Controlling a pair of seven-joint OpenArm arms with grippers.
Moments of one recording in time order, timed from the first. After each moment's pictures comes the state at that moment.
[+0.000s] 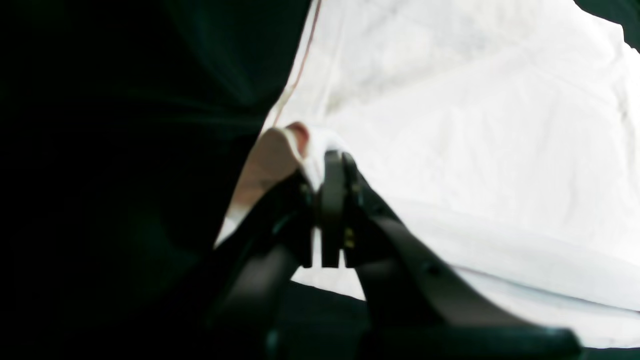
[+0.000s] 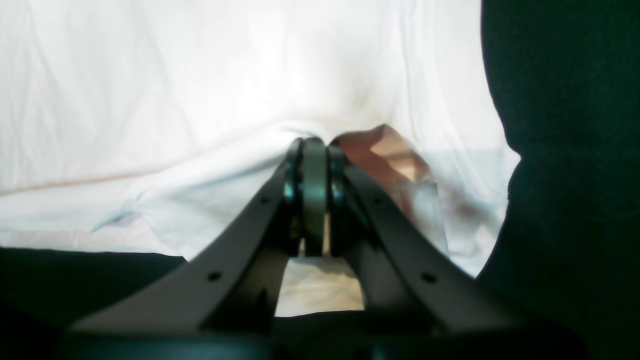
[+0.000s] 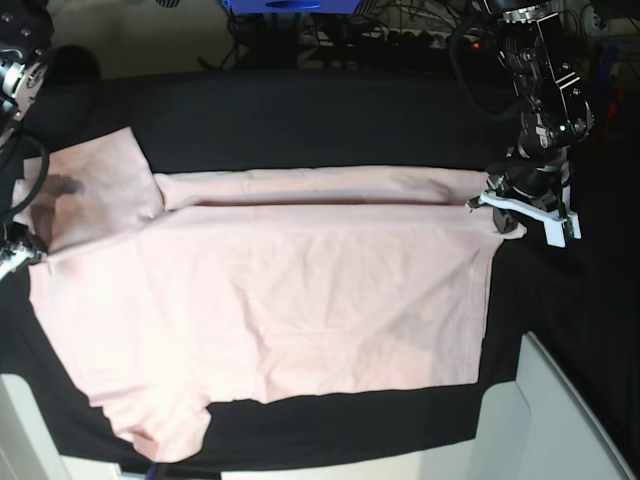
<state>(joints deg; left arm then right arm) 13.6 -4.6 -25.0 93.1 -21.2 -9.1 33.6 15.2 20.7 35.8 57.1 22.1 34.1 -63.9</state>
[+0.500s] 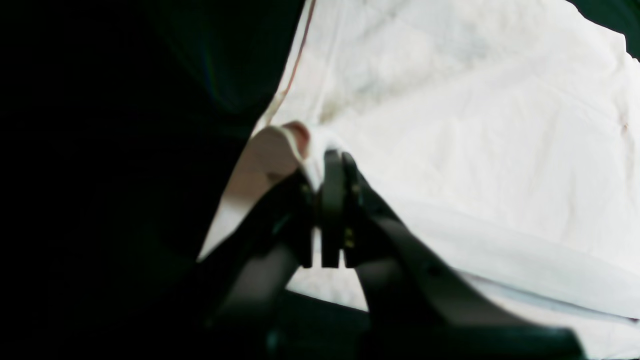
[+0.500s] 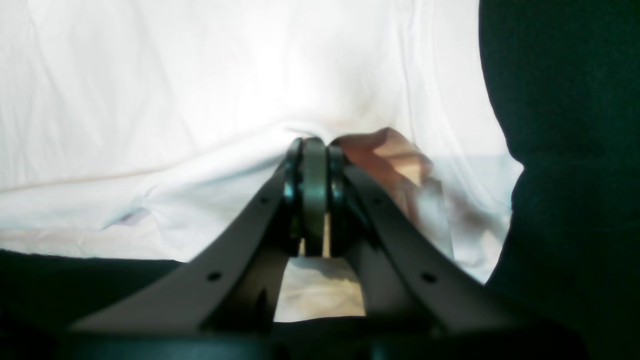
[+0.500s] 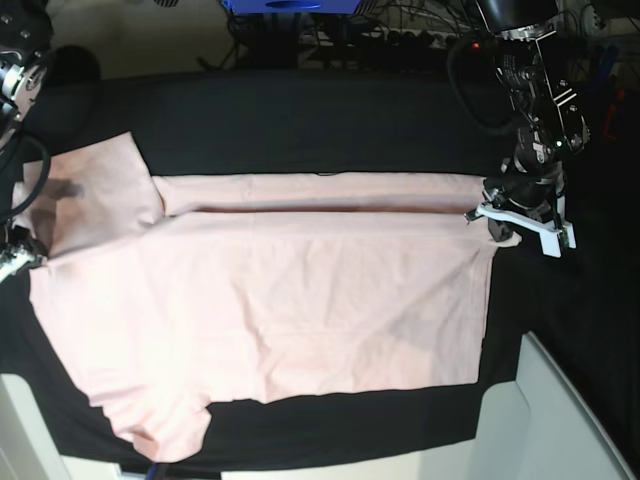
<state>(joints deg) 9.9 -4.6 -25.0 88.3 -21.2 -9.1 33.5 15.9 20.6 35.8 56.0 21.9 34.0 -61.5</state>
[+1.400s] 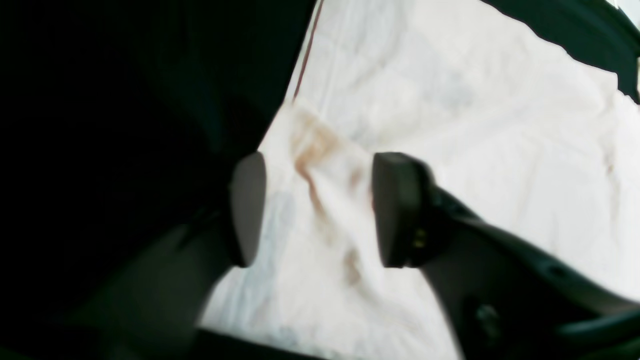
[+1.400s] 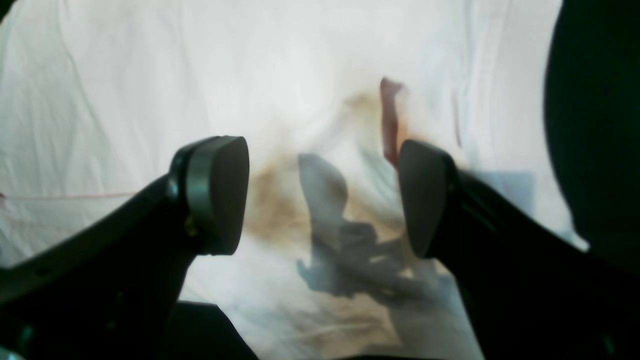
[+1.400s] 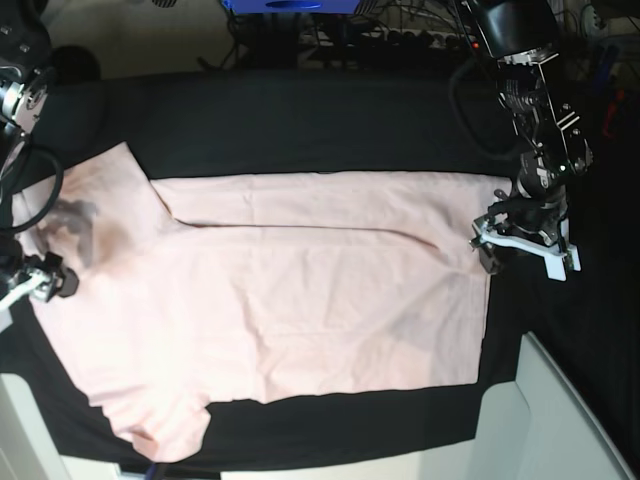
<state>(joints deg) 4.8 -5.1 -25.5 85.7 -20.8 -8.7 33.3 20.0 20.0 33.4 48.9 22.1 33.8 -54.1</state>
